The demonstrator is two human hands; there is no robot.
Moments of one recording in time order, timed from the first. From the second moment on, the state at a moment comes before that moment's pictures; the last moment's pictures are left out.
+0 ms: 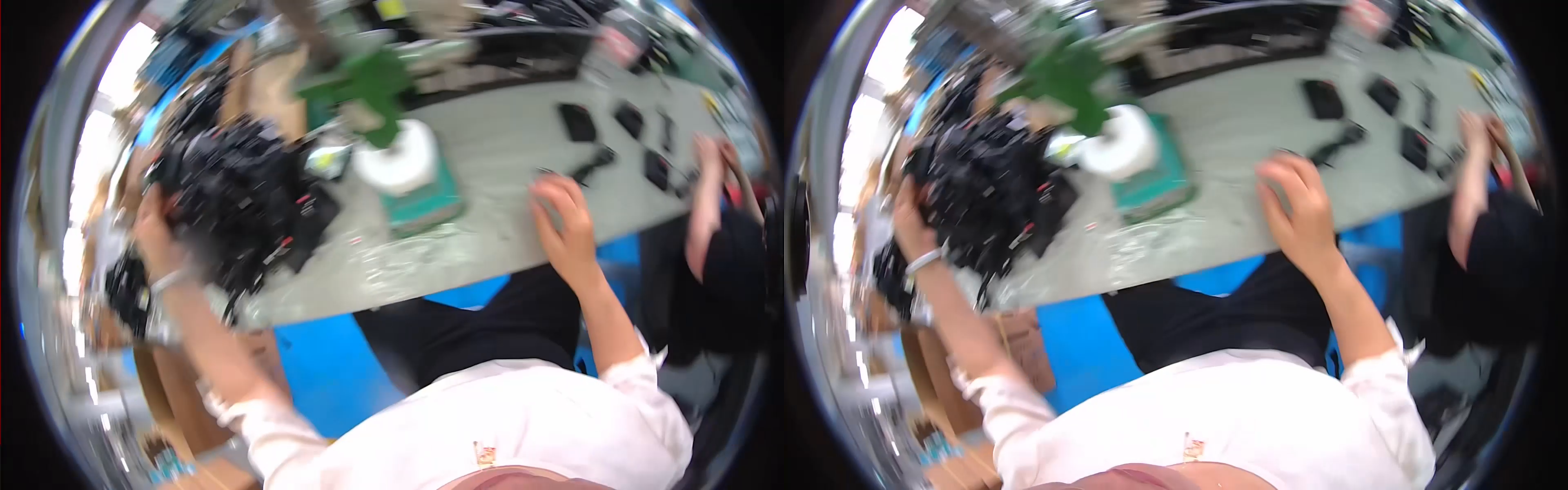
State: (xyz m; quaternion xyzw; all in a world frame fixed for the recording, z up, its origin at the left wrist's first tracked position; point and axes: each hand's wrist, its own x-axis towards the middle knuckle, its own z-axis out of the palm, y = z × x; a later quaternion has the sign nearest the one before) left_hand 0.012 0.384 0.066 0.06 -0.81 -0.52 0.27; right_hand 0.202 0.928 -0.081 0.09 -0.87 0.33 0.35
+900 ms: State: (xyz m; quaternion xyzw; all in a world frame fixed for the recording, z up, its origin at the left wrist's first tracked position) left_hand 0.094 0.782 -0.053 -0.43 -0.88 -0.20 0.05; right_hand 0.212 0.984 -0.080 0.09 -0.91 0.32 0.26
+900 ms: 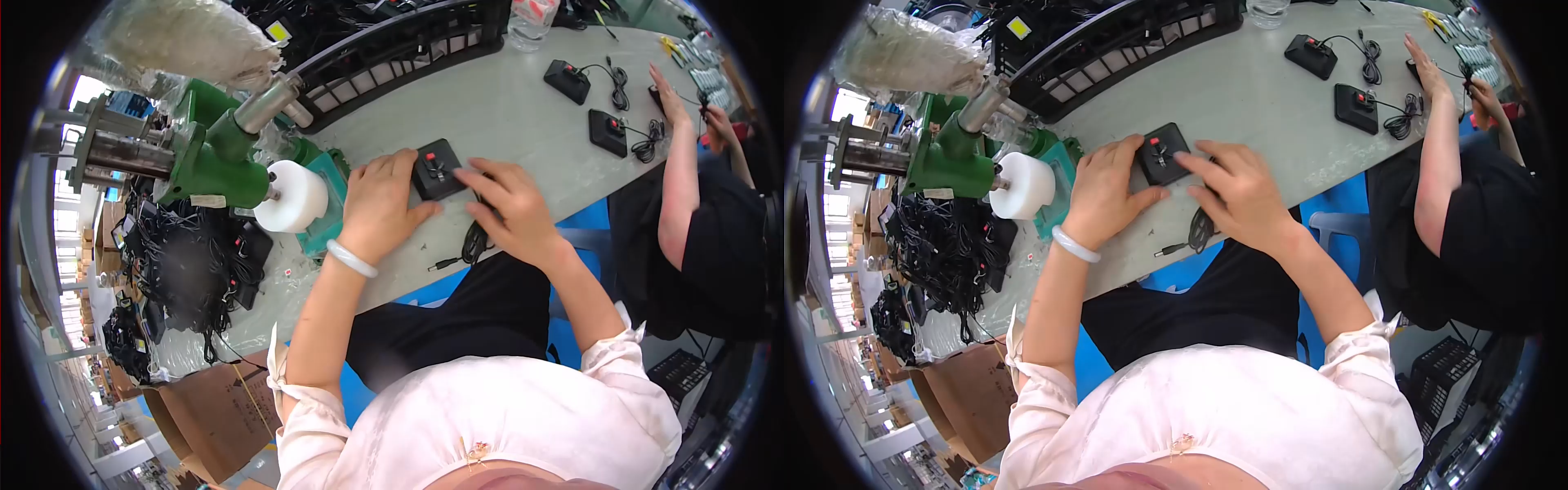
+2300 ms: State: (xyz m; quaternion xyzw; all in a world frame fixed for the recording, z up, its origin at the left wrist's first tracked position) left_hand 0.060 0.630 -0.088 -0.33 -0.85 -0.39 0.15; right_hand 0.118 0.883 -0.039 0.20 -0.82 0.36 0.39
